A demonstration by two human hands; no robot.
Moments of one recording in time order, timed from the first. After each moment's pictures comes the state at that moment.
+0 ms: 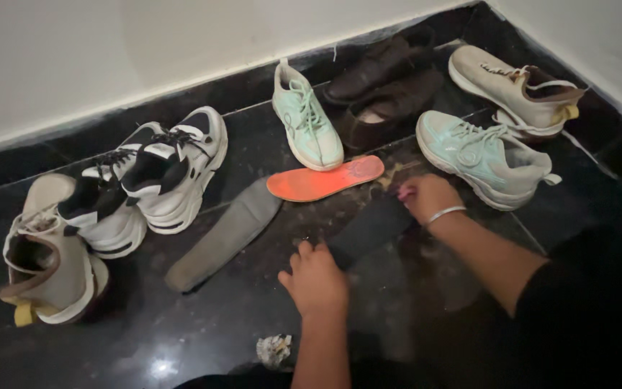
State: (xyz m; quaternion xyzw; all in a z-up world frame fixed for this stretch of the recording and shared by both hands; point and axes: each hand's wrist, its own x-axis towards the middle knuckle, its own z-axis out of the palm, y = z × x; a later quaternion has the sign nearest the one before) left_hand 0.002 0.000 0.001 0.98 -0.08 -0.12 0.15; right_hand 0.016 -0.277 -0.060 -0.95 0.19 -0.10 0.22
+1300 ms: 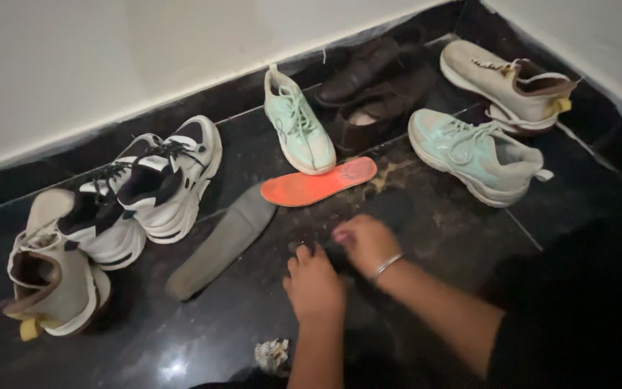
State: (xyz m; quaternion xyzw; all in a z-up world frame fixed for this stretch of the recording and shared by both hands) left_hand -0.003 -0.004 -0.008 0.98 -0.10 -0.11 0.15; right_hand -0.002 -0.149 -0.059 -0.93 0.08 -0.16 0.33
